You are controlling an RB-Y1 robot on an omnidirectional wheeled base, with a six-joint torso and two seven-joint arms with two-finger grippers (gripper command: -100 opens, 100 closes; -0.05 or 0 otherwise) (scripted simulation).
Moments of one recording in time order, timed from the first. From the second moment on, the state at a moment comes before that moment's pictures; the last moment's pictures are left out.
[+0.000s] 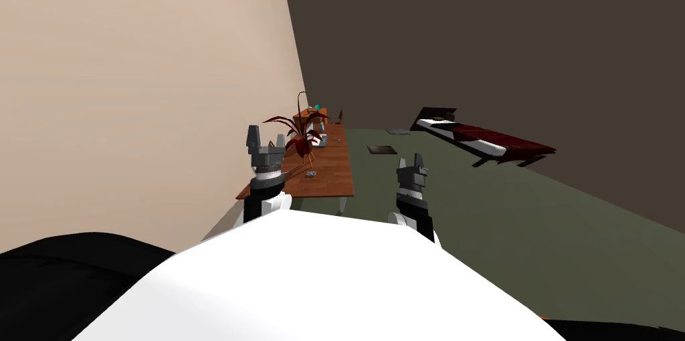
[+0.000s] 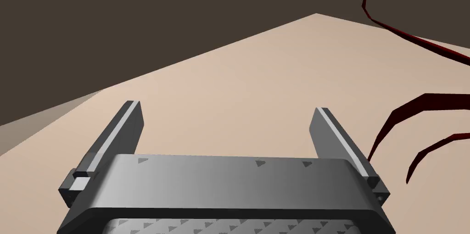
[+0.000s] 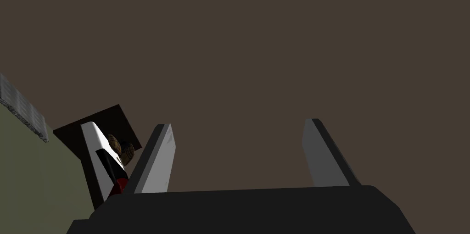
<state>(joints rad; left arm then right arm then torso) 0.49 0.01 0.03 -2.32 0.06 -0.59 -0.07 0.54 0.05 0.02 -2.23 -0.04 -0.39 -0.07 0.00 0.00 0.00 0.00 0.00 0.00</state>
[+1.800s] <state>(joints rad) 0.15 0.18 0.11 -1.83 0.19 -0.22 -0.07 0.54 0.05 0.02 -2.23 -0.04 -0.39 -0.07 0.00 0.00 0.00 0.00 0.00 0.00</state>
